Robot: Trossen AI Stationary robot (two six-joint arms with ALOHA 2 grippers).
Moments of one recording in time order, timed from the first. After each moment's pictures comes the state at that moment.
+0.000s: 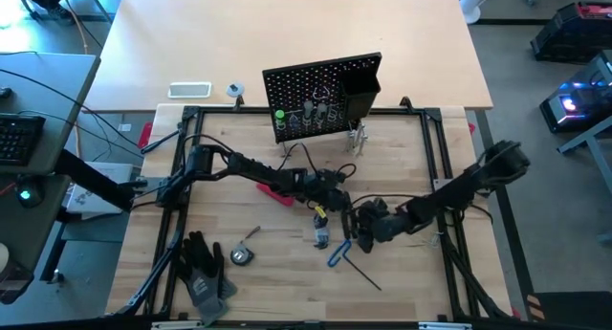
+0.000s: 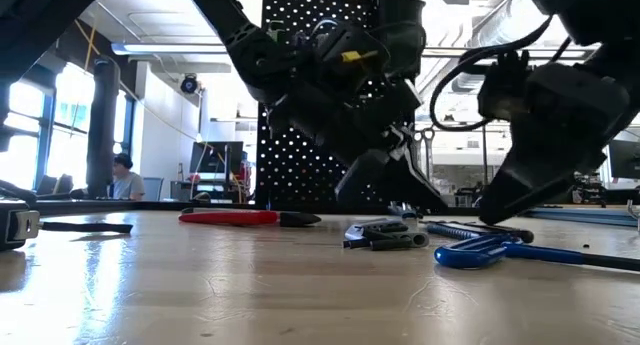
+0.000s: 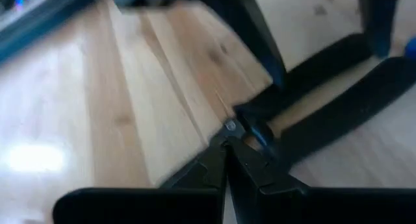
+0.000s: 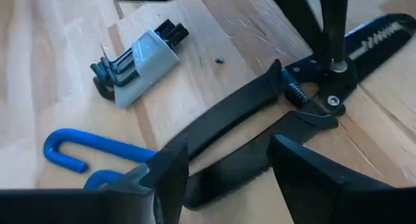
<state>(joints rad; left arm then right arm) 0.02 2.21 1.34 0.26 0.12 0.56 0.45 1.54 0.50 0.14 0.38 0.87</state>
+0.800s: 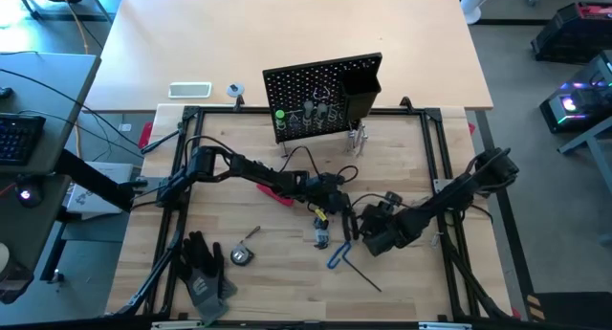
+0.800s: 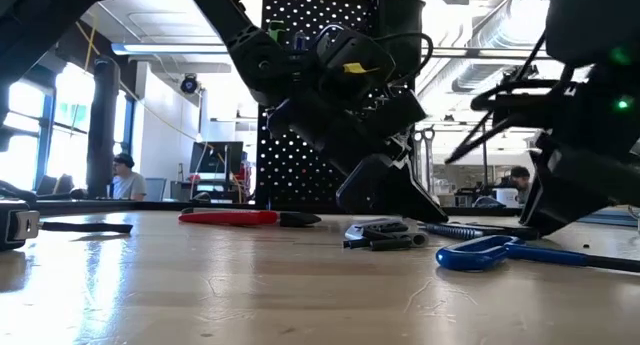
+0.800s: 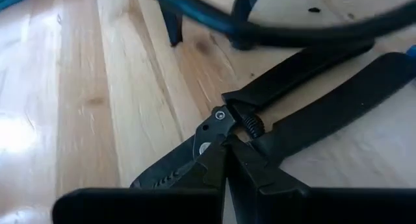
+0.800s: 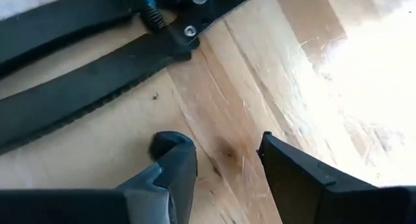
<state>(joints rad) 0.00 2.25 1.34 0.19 0.13 0.44 0.51 1.66 0.74 -0.61 0.56 0.94</state>
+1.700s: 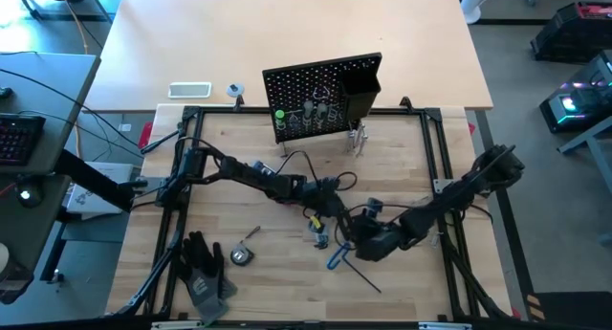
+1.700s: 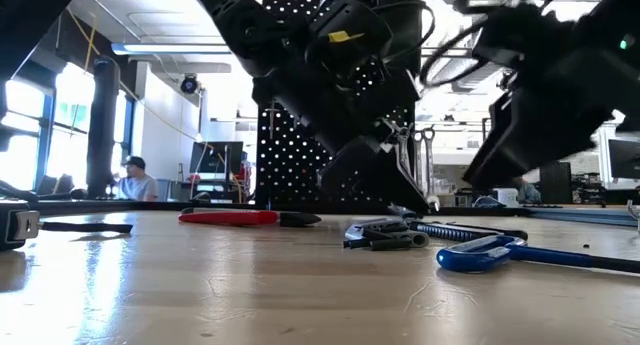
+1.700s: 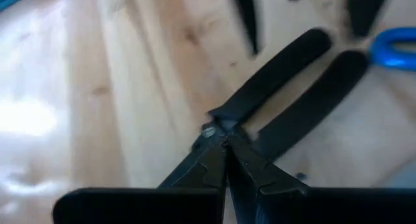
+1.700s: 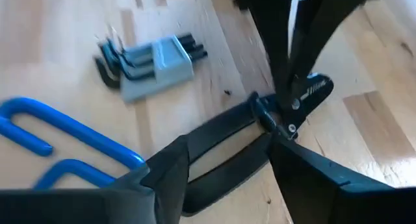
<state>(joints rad) -0.05 2.15 1.33 0.08 0.01 0.45 0.55 1.61 0.74 -0.20 0.60 0.60</state>
